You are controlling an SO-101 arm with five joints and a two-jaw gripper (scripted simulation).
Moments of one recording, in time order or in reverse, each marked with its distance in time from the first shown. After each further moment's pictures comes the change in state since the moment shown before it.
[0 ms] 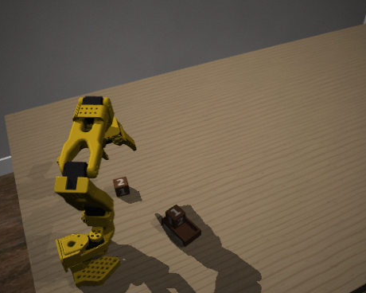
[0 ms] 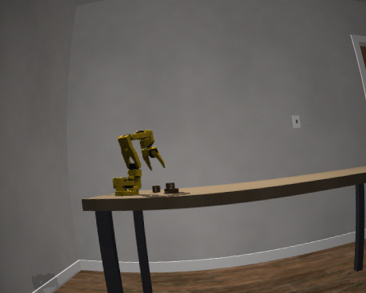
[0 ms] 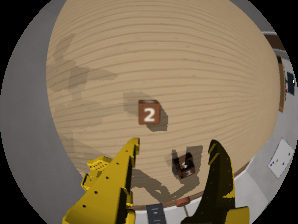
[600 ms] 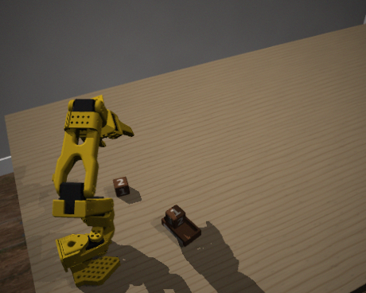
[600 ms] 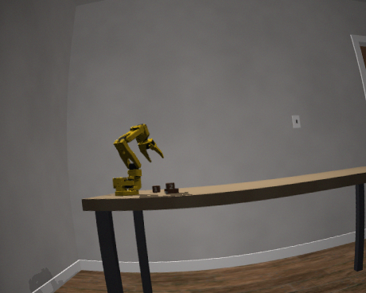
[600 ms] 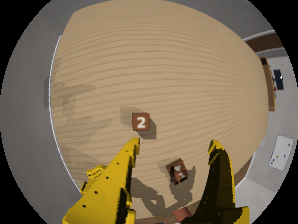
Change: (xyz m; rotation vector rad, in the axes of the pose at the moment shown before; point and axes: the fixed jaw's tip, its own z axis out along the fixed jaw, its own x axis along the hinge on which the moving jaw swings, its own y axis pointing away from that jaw) arm -0.007 -0.003 -0.036 0.096 -0.247 0.000
